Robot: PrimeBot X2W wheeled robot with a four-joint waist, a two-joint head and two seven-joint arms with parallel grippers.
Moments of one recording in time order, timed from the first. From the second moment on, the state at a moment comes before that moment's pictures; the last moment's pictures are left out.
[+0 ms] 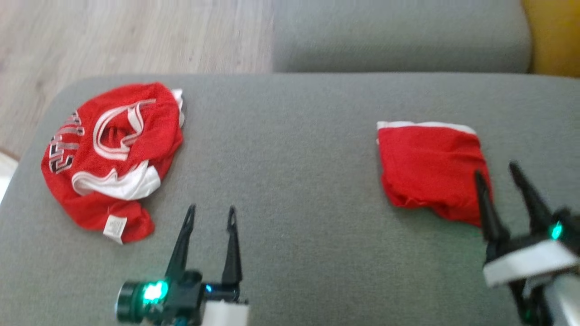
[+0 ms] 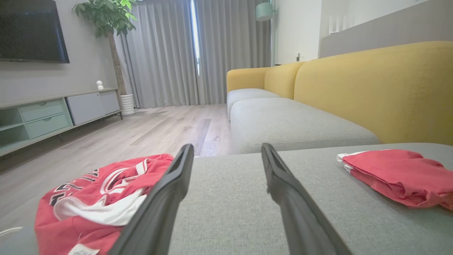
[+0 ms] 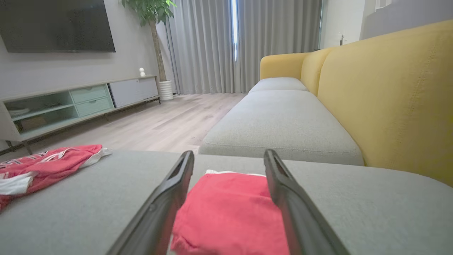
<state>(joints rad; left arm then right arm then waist) -0.01 0.10 -0.45 0.09 -0.13 0.32 -0.26 -0.09 -0.37 0.19 0.22 0.45 0.12 -0.25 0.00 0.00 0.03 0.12</state>
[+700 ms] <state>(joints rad) 0.23 0.11 -0.31 0.01 -0.12 0.26 -0.26 0.24 -0.18 0.09 0.09 0.29 0.12 -0.25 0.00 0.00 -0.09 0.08</state>
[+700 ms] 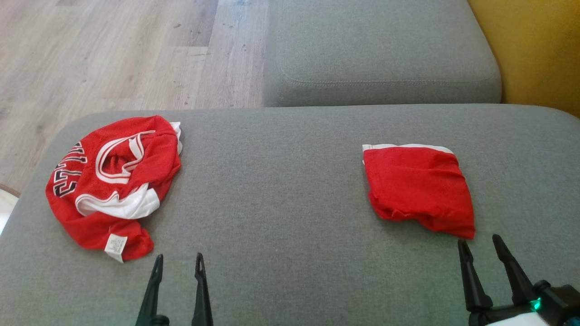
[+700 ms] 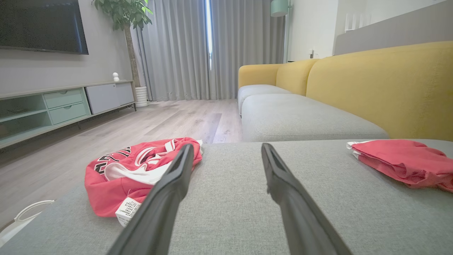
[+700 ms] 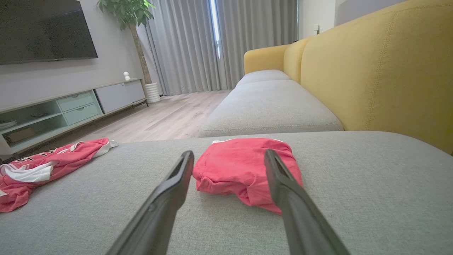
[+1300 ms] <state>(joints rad) 0.23 0.09 -0.30 0.03 -0.08 0.22 -0.26 0.26 -0.17 0.09 0.10 0.28 0.12 -0.25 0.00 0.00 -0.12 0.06</state>
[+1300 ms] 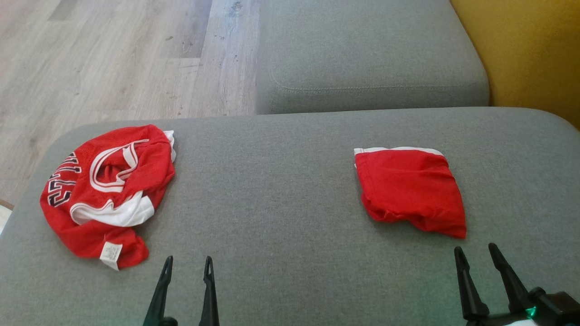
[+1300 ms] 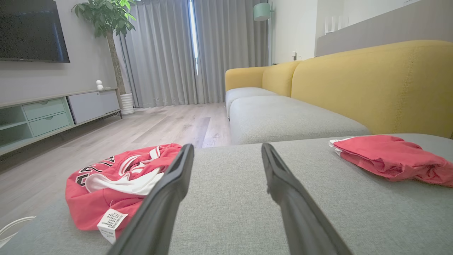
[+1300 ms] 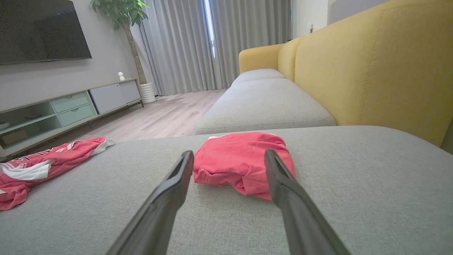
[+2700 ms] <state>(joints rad) 0.03 0.06 -0.40 0.02 -0.04 0.19 -0.26 -0.33 -0.36 0.00 0.53 0.46 0.12 0.27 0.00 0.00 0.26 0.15</state>
